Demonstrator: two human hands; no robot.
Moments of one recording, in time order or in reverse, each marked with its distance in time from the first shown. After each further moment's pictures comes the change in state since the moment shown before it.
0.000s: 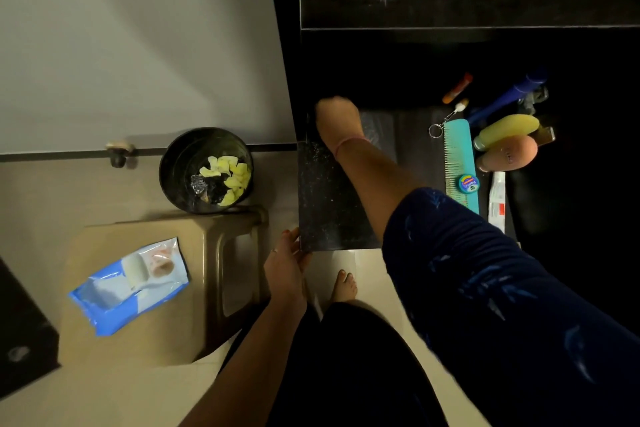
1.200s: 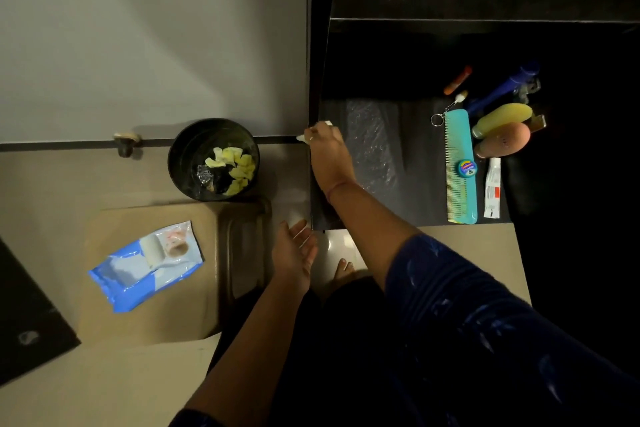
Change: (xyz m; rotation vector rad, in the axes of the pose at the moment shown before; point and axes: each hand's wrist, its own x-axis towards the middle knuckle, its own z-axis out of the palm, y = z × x) left_hand -0.008 0.010 -0.018 -0.088 -0.042 -0.222; right_hand -0.079 -0.034 0.042 0.185 0.138 -0.026
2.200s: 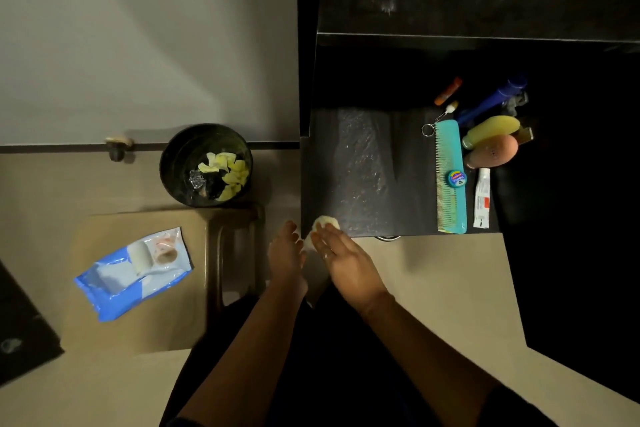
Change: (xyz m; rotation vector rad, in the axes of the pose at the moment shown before) left_hand -0.008 0.001 0.018 0.104 0.075 0.095; right_hand -0.151 0.039 0.006 -0.085 -0.164 -0.326
